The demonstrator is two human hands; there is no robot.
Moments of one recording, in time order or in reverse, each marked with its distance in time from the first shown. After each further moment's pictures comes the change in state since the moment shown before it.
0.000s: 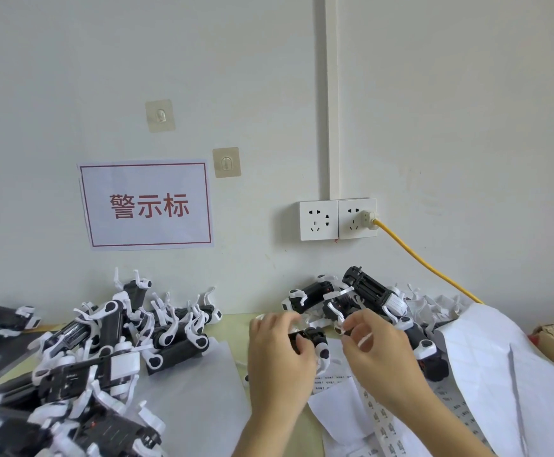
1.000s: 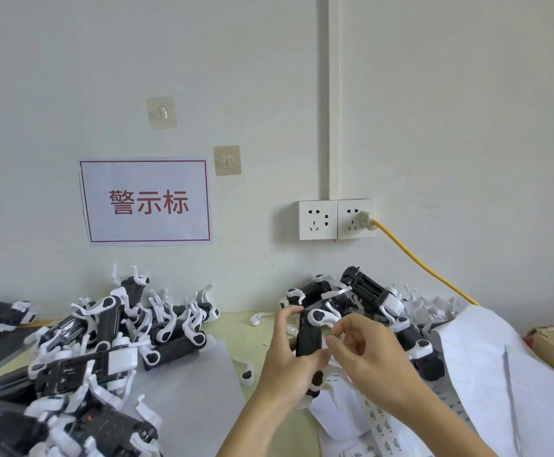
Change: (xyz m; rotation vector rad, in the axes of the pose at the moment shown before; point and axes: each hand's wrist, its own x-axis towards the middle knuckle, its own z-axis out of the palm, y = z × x) left_hand -0.002 0.000 -0.001 -0.657 -0.469 -0.456; right_hand -0.002 -0.006 -0.004 0.109 -0.141 -0.145
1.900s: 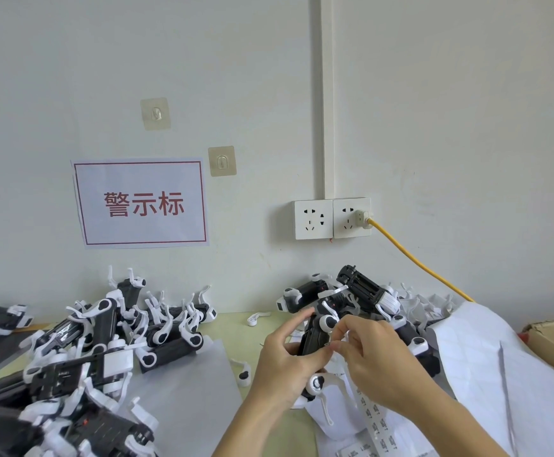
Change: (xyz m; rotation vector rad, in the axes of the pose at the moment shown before) left_hand 0.003 -0.004 0.000 -0.044 -0.078 0.075; right_hand 0.004 0.008 -0.012 -0.319 -0.100 -0.012
